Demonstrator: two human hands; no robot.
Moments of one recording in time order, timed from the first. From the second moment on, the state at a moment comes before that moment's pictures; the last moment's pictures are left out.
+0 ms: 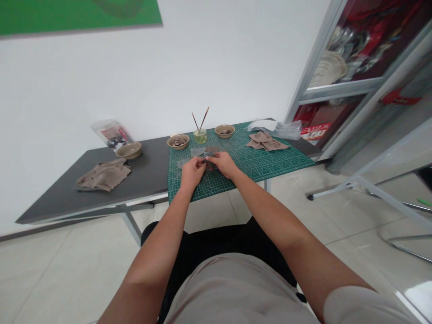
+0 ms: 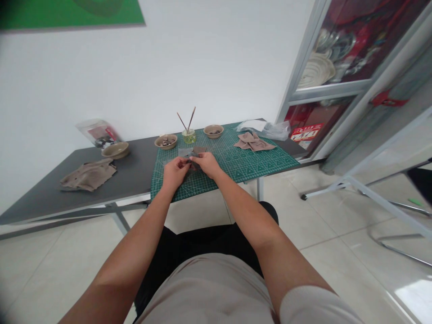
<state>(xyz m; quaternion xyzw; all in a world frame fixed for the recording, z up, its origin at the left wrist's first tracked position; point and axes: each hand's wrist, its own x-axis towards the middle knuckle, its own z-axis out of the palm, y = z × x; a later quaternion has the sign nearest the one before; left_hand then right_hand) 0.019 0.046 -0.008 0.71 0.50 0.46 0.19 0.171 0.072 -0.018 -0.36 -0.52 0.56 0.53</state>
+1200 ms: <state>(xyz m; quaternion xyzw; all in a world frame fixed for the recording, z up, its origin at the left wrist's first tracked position) 0.021 0.045 -0.012 0.68 0.47 0.51 0.23 0.170 0.068 -0.019 -0.36 -0.52 0.54 0.56</state>
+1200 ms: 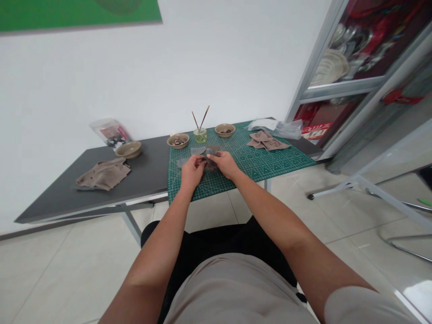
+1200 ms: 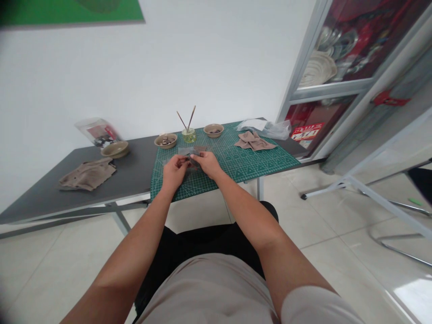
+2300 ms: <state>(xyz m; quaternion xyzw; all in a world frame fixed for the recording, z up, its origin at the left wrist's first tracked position) 0.021 0.040 -0.004 0.72 0.51 0.45 0.14 0.176 0.074 -0.025 -0.34 -0.56 0.56 0.51</state>
